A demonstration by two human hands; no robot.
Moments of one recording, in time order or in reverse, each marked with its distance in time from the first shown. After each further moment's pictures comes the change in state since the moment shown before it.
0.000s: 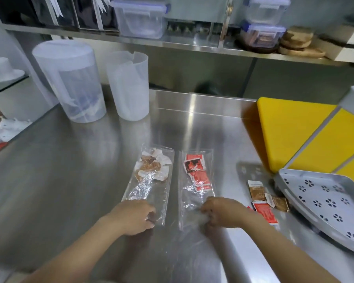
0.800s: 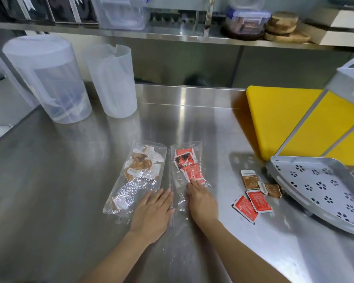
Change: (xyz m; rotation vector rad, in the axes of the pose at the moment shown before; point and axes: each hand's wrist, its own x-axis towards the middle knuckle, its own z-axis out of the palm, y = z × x) left_hand 0.044 0.039 0.060 0.105 0.343 0.029; right_hand 0.050 -0.032 0.059 0.311 0.706 0.310
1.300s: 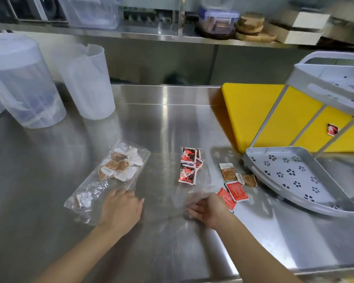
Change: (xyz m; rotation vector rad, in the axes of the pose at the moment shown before) left_hand 0.001 -0.017 -0.027 0.179 0.311 -0.037; right_hand -0.028 0.024 -0.068 1.359 -0.170 0.985
